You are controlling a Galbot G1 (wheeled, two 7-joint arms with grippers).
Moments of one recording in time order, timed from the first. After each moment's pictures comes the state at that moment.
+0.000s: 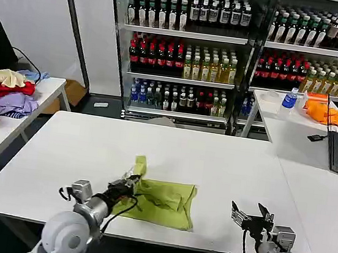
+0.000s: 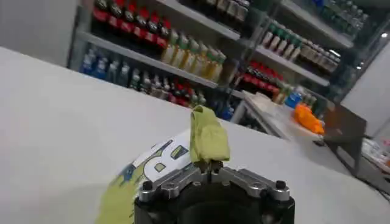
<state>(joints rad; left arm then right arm) 1.16 -1.14 -0.22 -2.07 -0.94 0.54 -0.29 -1.45 1.09 0.54 2.17 0.58 -0.57 0.27</state>
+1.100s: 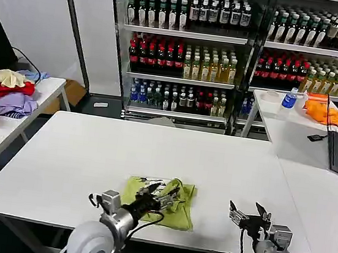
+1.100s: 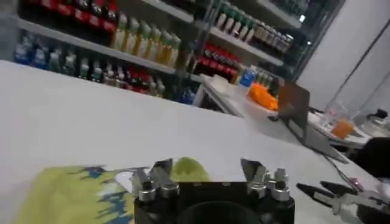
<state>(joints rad) 1.15 -1.17 -0.11 -2.08 -0.81 0.54 -0.23 -1.43 1.10 0.51 2.15 0.57 -0.57 0.27</state>
